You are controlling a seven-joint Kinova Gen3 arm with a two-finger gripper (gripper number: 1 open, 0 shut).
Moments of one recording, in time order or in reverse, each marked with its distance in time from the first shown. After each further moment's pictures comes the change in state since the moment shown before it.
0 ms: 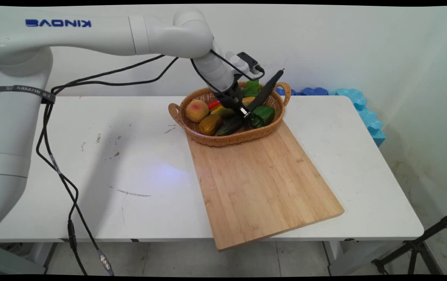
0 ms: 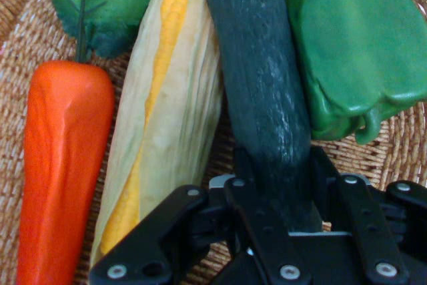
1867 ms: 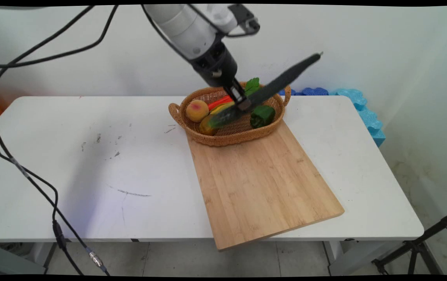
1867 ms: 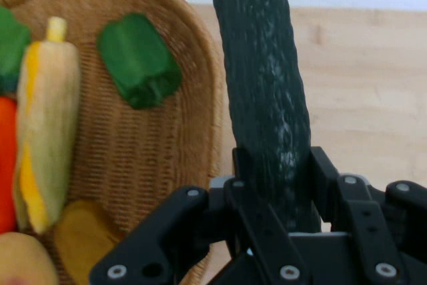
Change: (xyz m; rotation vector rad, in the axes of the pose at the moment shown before) arm -0.026 0.061 -0.196 -0.152 0.086 0.209
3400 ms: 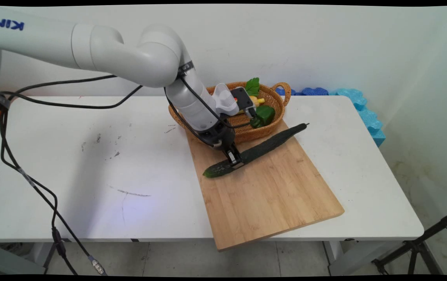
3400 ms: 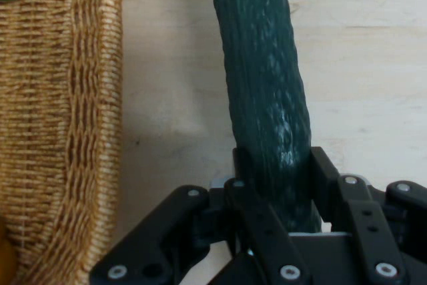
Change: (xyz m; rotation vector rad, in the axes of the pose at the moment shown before) arm -0.073 0.032 0.124 -0.044 -0.118 0.029
